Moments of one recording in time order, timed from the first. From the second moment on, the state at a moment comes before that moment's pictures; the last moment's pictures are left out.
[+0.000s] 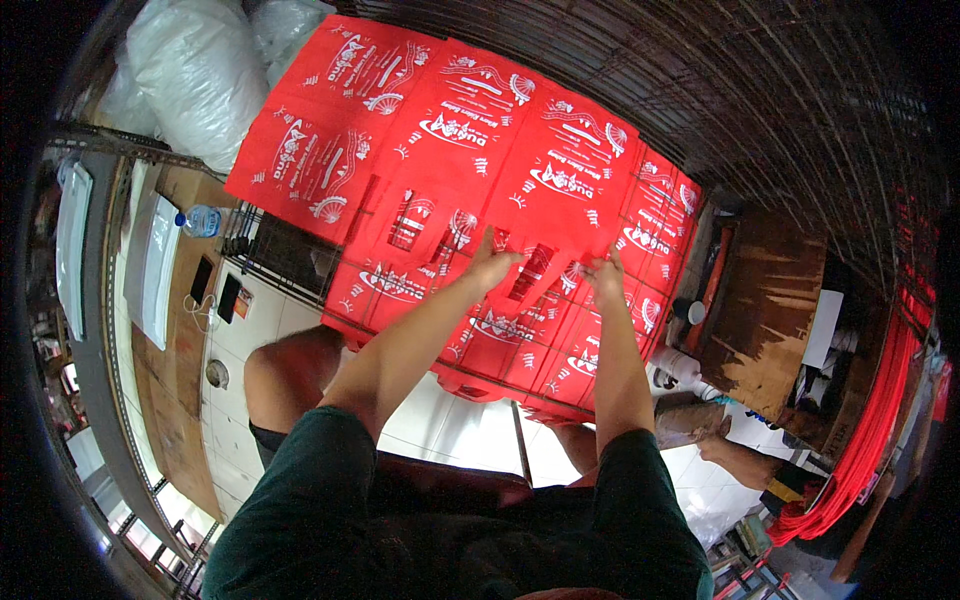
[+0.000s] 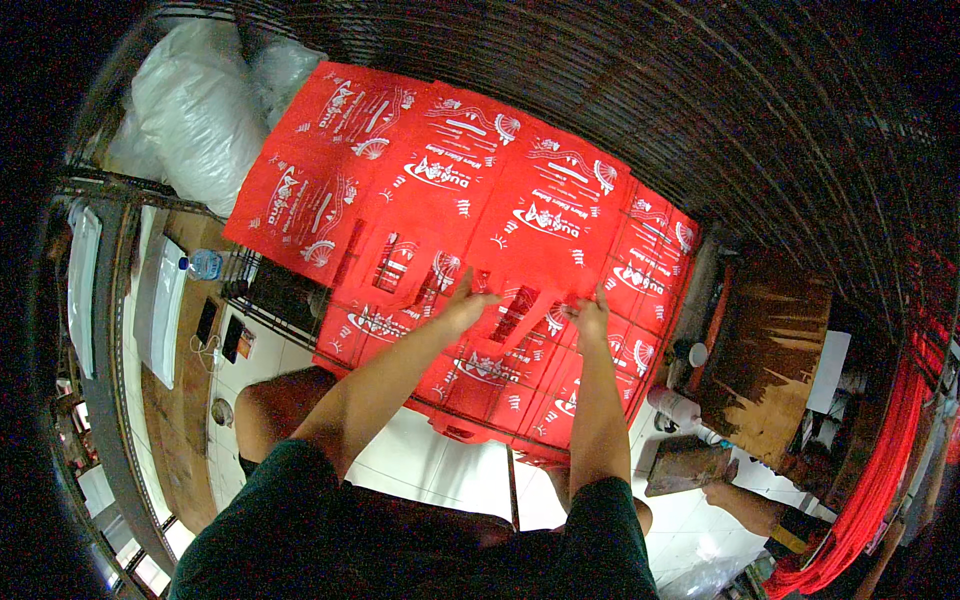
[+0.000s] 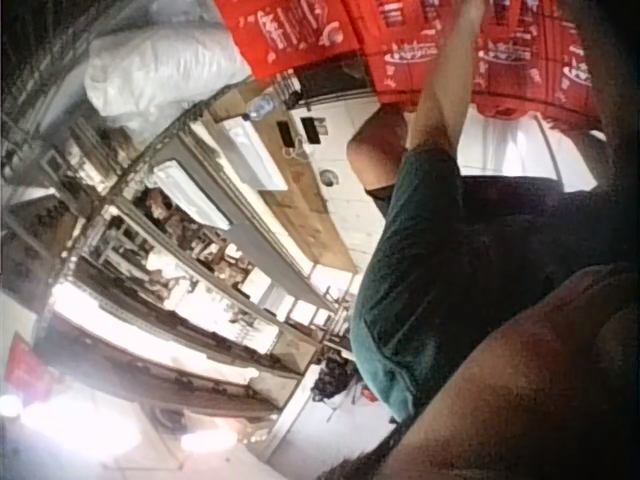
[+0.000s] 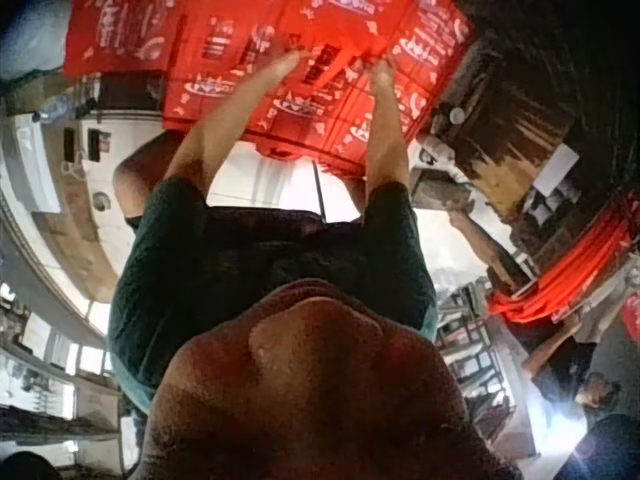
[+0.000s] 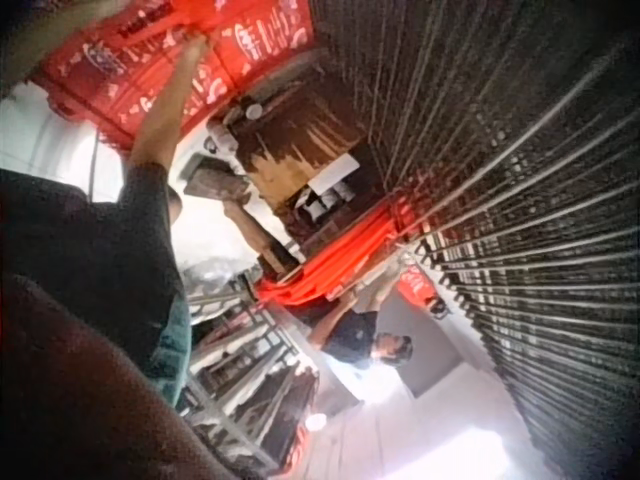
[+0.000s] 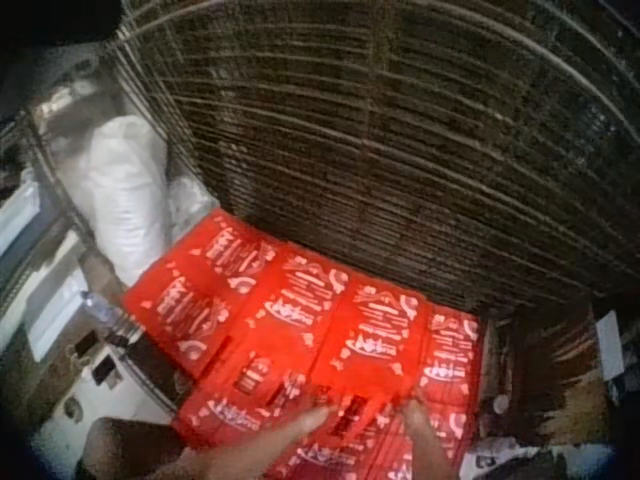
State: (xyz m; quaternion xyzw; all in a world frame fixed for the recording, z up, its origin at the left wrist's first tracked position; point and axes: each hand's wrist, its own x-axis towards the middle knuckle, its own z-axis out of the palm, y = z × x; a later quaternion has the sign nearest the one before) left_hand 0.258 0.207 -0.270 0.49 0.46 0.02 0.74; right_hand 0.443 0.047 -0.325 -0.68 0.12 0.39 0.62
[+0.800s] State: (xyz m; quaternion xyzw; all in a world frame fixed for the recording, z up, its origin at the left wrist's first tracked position) left_hand 0.160 0.170 -0.272 0.67 0.48 0.21 0.53; right_hand 0.432 0.045 -0.356 -0.82 0.08 0.24 0.52
